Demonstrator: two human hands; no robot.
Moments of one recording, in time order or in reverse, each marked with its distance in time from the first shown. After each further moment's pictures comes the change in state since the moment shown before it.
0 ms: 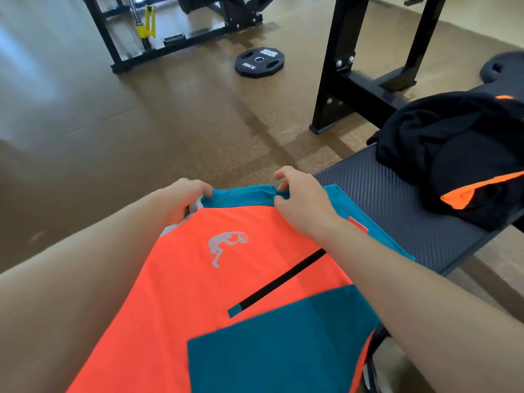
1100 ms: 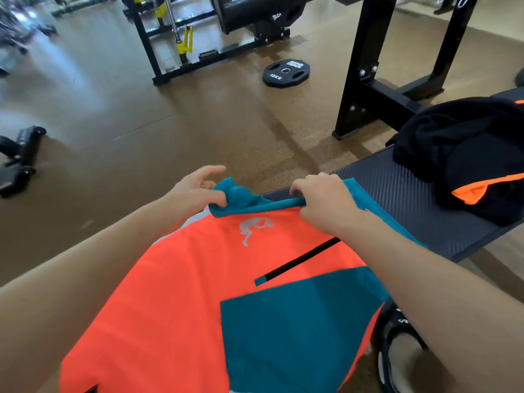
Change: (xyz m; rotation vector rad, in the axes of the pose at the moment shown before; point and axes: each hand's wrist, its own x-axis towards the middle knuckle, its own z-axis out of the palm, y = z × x) left_hand -0.135 -0.031 -0.028 -0.007 -0.052 0.464; right_hand -0.029 -0.016 -0.016 -0.481 -0.069 -0.253
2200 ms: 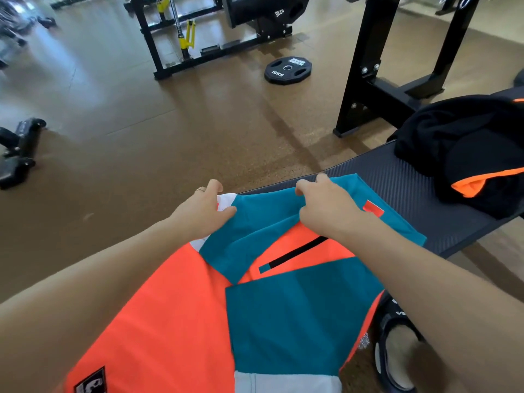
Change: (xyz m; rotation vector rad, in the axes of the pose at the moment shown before) left_hand -0.014 -0.034 0.022 0.737 0.076 0.016; right_hand -0.030 -0.025 -0.011 0.111 -0.148 0.146
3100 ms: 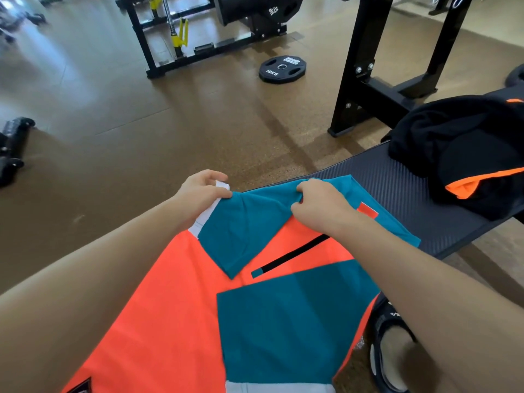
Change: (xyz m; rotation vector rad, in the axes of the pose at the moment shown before) left_hand 0.031 0.016 -0.007 -0.729 0.058 -0.200; right_hand 0.014 0.005 0.003 0.178 -0.013 0.136
